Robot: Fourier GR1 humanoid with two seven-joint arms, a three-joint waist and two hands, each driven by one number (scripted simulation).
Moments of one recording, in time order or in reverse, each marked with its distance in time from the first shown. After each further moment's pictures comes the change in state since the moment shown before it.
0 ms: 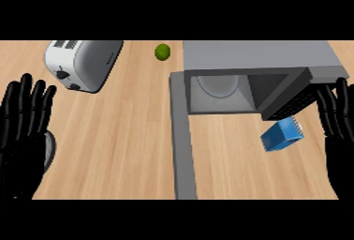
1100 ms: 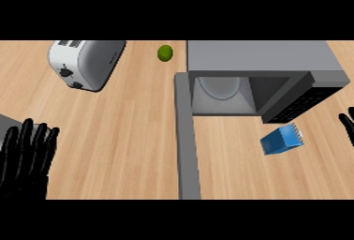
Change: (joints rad) left arm 0.320 -0.062 -0.023 -0.046 0.260 -0.061 -0.052; right arm 0.150 -0.106 -0.226 -0.016 -0.273 0.221 0.177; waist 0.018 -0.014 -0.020
